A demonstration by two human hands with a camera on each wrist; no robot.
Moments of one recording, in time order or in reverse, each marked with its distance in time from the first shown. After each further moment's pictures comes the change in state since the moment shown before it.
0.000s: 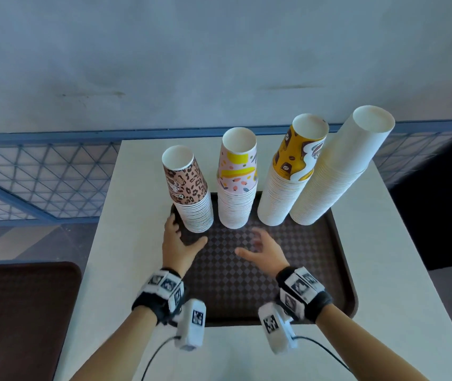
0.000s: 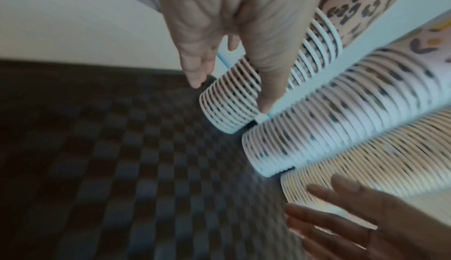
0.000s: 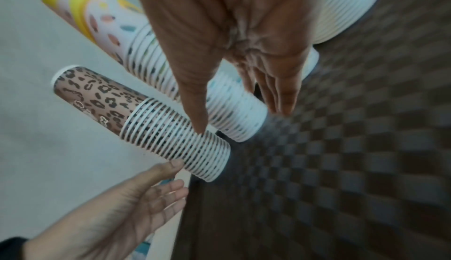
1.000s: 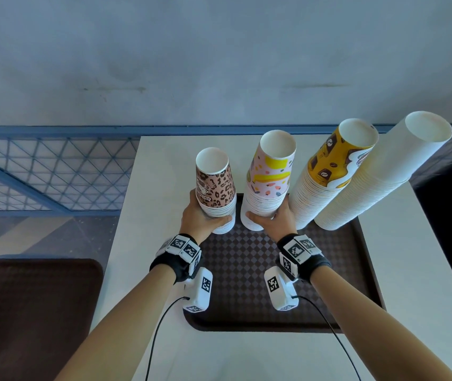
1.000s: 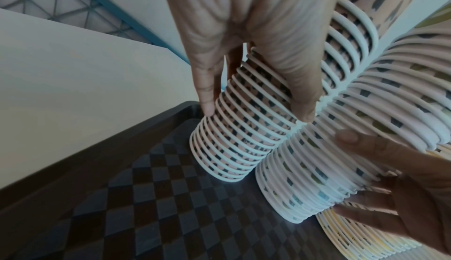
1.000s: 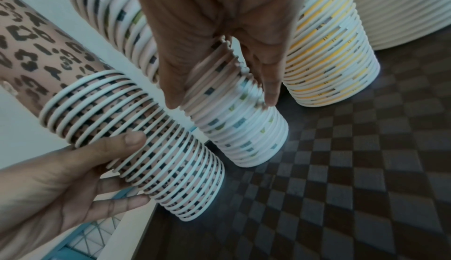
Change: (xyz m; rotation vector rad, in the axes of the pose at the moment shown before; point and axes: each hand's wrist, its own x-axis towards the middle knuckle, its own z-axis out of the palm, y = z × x) left_hand 0.056 0.030 -0.018 0.126 -0.111 0.144; right_hand 0.052 -0.059 0.011 0.016 0.317 -0.149
